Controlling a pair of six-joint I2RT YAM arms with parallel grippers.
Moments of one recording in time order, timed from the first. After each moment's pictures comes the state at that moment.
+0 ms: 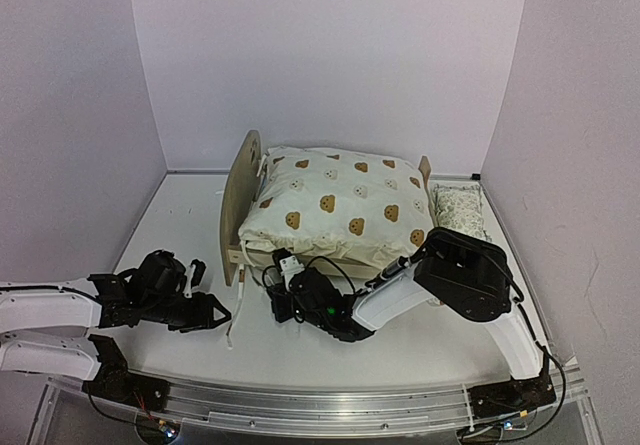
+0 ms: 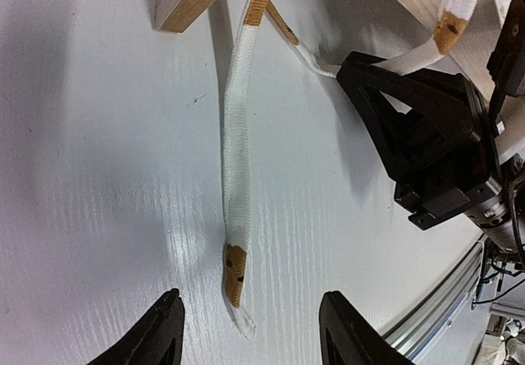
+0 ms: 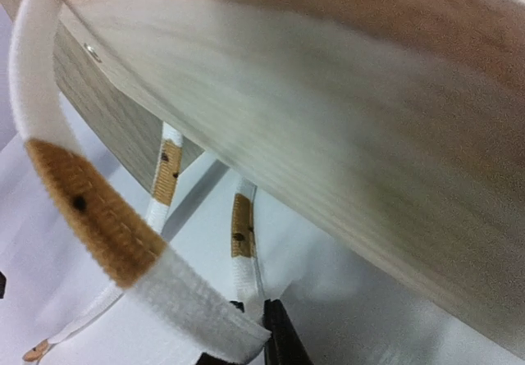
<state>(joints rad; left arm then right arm) -0.78 0.96 0.34 -0.24 0.14 -0.81 1.15 2.32 1.25 0.64 0.29 0.43</state>
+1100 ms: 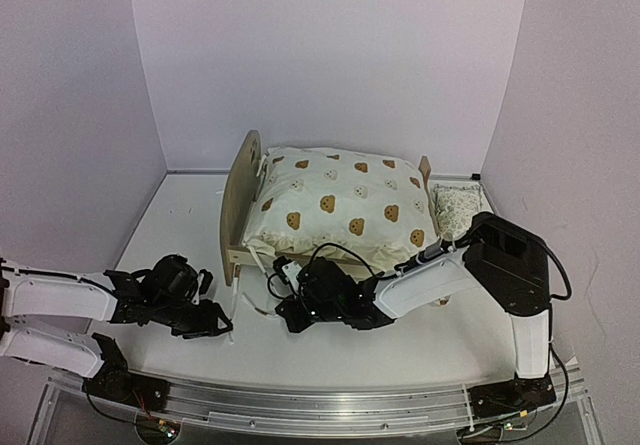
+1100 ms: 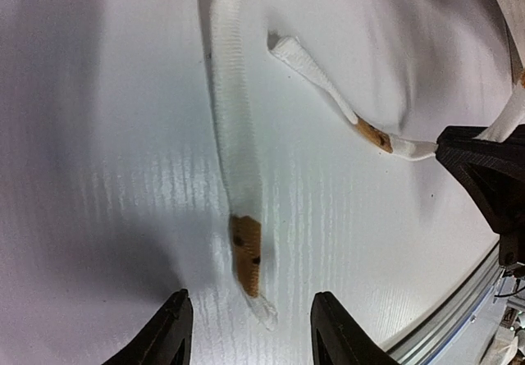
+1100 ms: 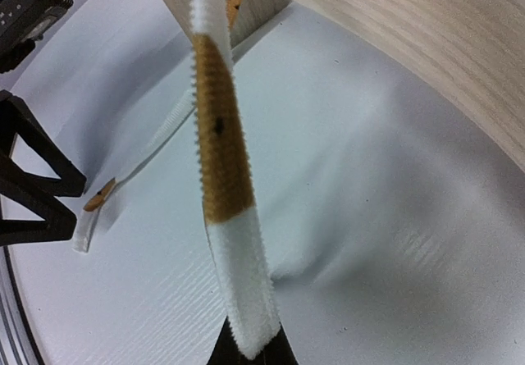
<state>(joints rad) -0.80 1.15 0.38 -0.22 0.15 -0.81 1.15 2.09 1.16 0.25 0.04 0.44</state>
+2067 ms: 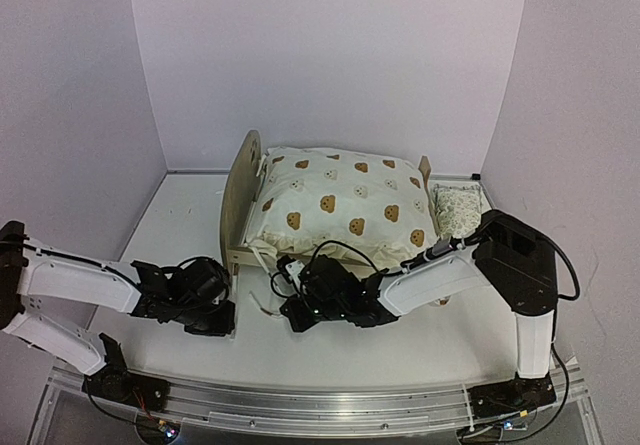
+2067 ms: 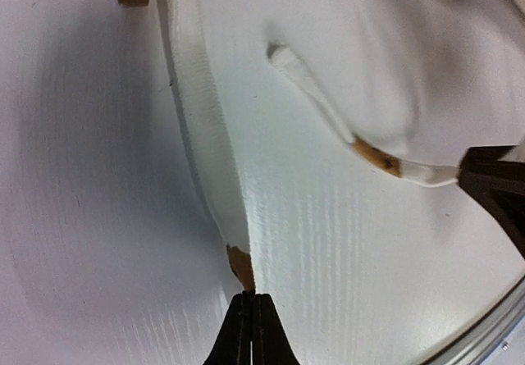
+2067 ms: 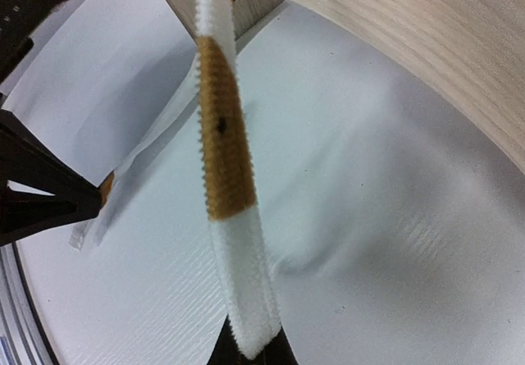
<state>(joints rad) -0.98 1.28 0.53 -0.32 -0.08 -0.88 1.15 2.05 1.16 0.19 0.03 0.47</state>
